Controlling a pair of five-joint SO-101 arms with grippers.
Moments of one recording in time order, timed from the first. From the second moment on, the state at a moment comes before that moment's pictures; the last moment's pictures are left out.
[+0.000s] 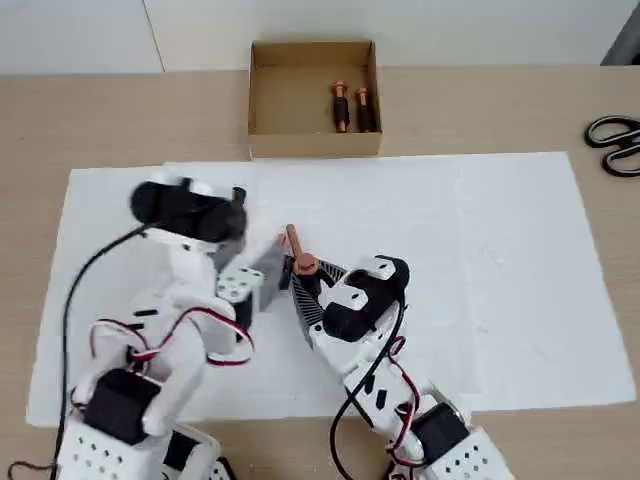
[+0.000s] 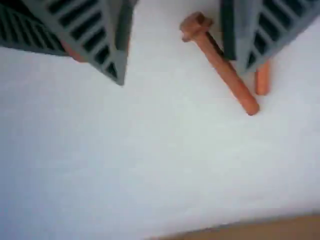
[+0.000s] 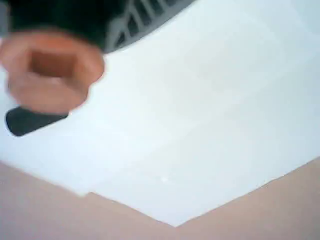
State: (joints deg) left arm 15.4 -69.5 47.5 63.8 13.3; right arm -38.6 -96.8 96.4 18.9 -4.4
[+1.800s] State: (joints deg) left arm -14.3 -69.6 57.7 74.1 -2.6; right arm -19.3 3.4 5.2 13.9 0.1
